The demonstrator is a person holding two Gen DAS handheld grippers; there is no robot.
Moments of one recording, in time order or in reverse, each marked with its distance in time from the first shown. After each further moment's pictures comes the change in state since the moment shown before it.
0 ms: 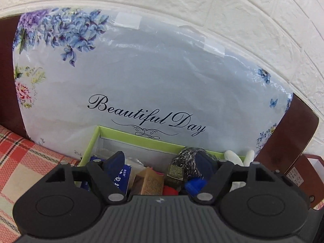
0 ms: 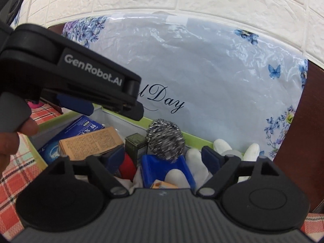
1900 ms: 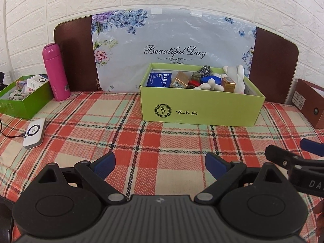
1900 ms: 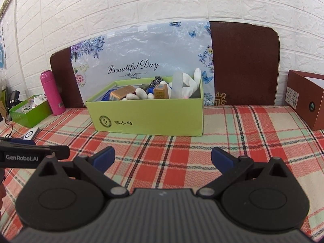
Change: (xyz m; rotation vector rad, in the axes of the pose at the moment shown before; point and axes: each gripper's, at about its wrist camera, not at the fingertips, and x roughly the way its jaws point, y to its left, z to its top) left arm -0.185 -0.001 -0.152 0.179 0.062 0.205; right arm -0.219 0.026 -0.089 0.346 0.073 -0.056
